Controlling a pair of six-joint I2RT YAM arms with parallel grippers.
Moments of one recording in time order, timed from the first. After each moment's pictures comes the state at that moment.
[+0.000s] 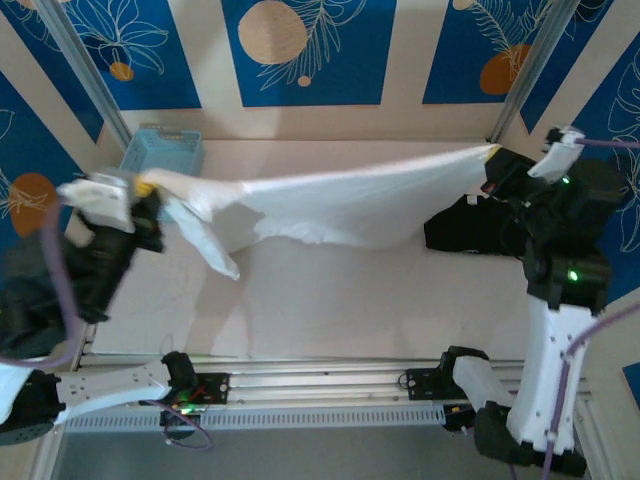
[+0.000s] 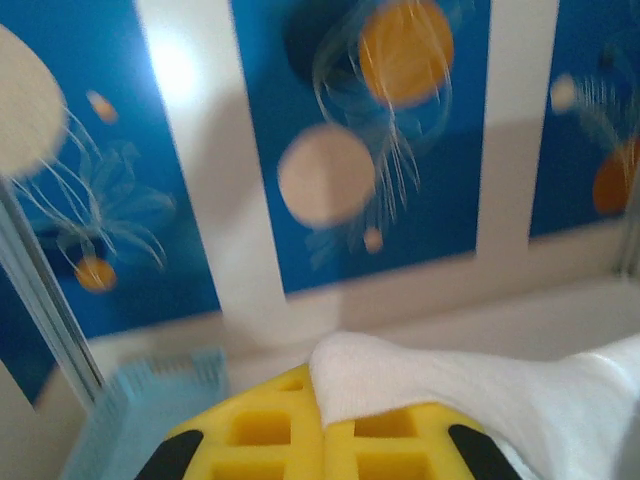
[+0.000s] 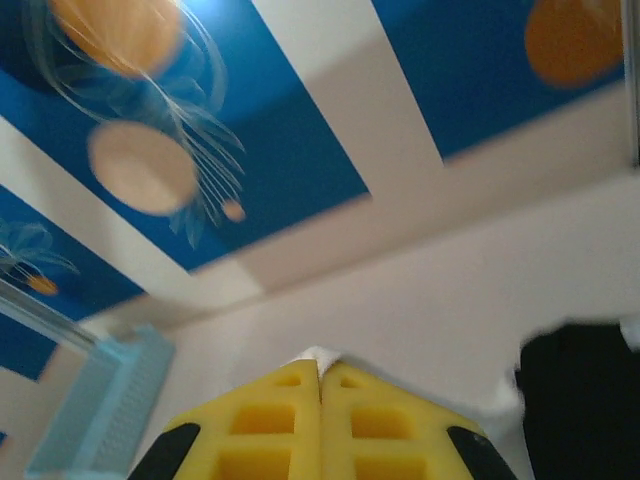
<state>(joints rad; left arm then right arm) -1.08 0.80 1.61 -0.71 -0.88 0.19 -0.20 0.92 1.58 -0.79 -0.34 0.45</state>
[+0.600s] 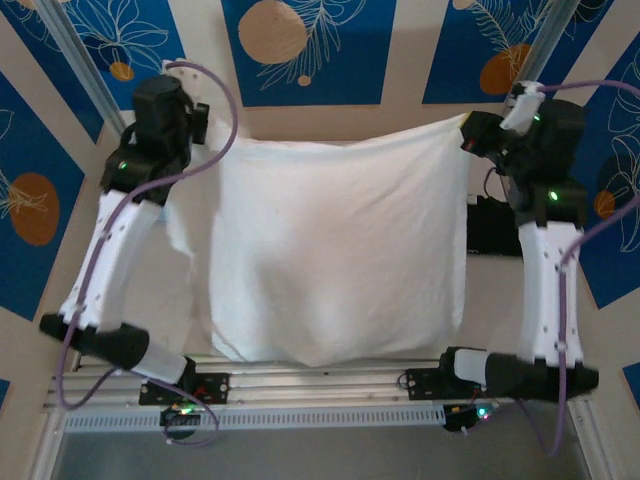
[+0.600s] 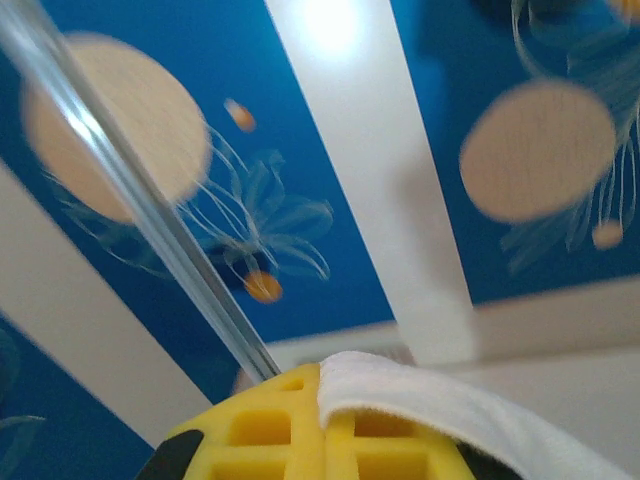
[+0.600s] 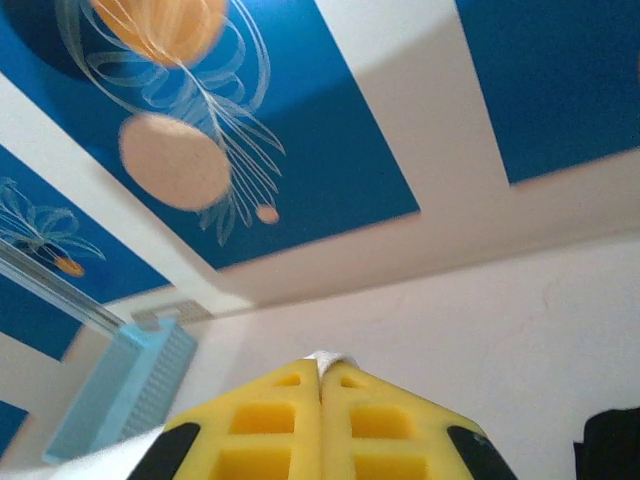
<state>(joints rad) -0.33 1.51 1.94 -0.72 -0.50 0.25 -0.10 1.28 1.67 -0.67 -0.38 0.42</state>
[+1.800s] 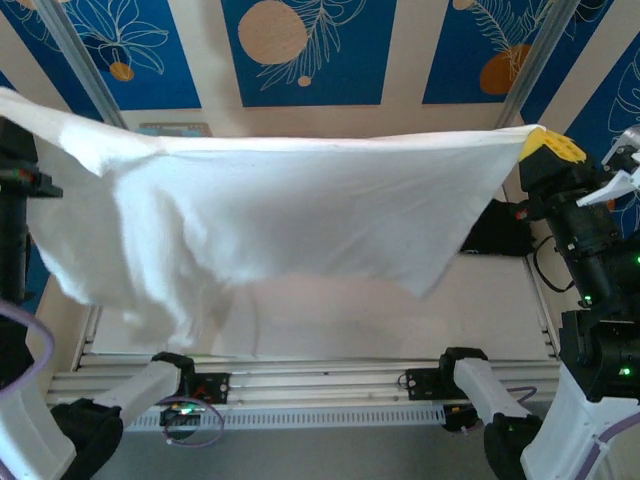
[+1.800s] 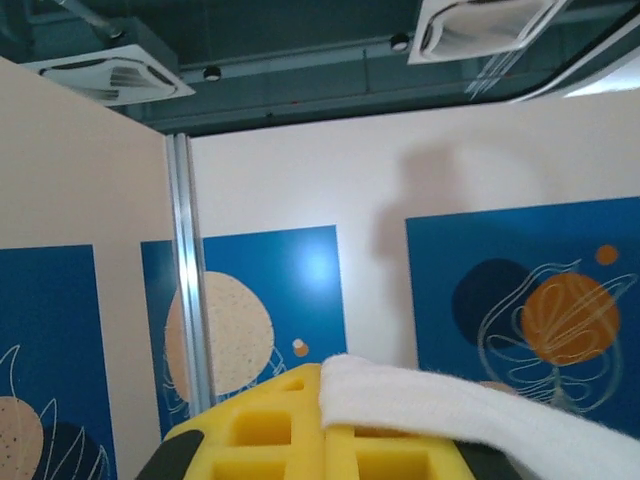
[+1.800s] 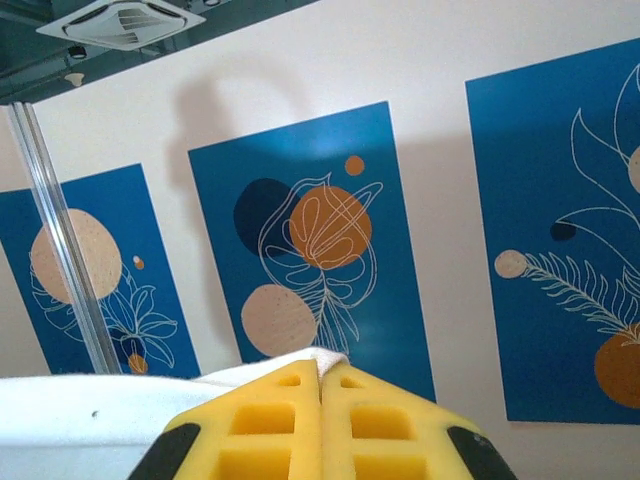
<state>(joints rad) -0.23 1.08 2.17 -0.65 -0.27 0.24 -0.08 0.88 1.92 -0.77 -0.31 0.29</state>
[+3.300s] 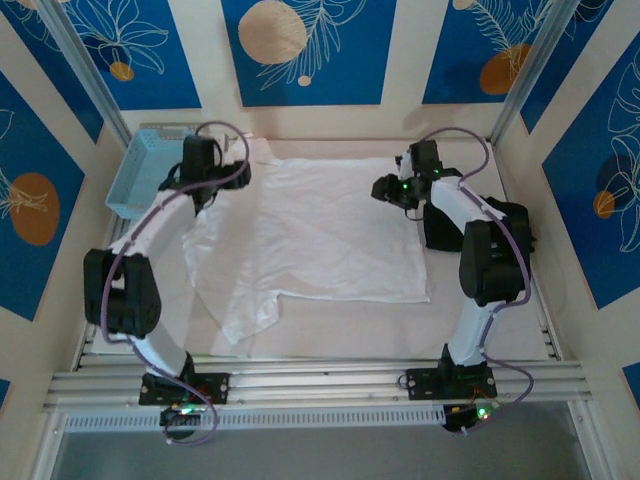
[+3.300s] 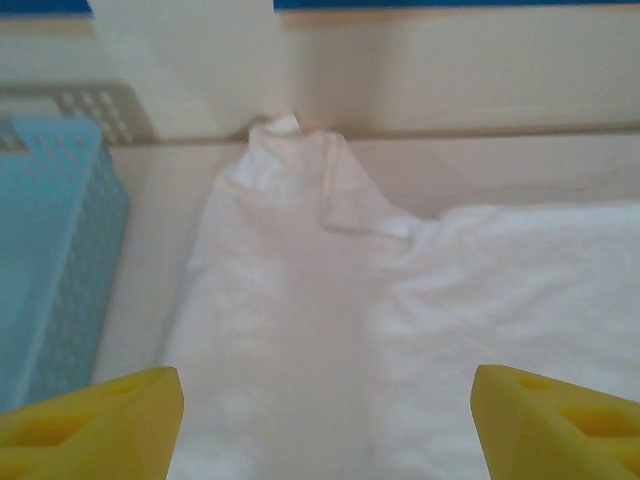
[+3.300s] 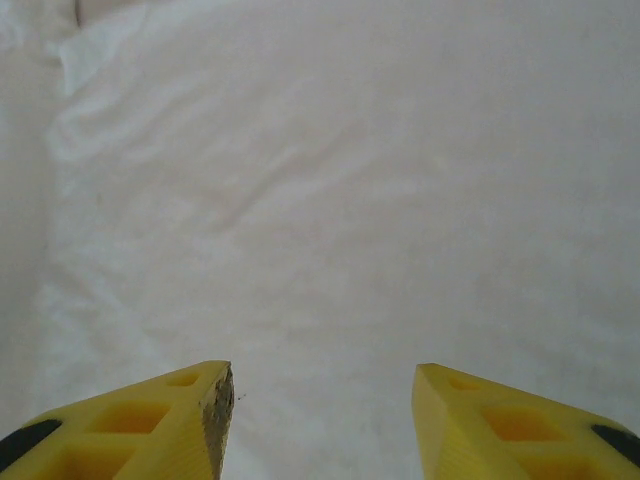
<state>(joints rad) -0.18 1.64 1.25 -0.27 0.04 -0.20 0.13 1.87 1.38 -0.53 -0.39 0.38</state>
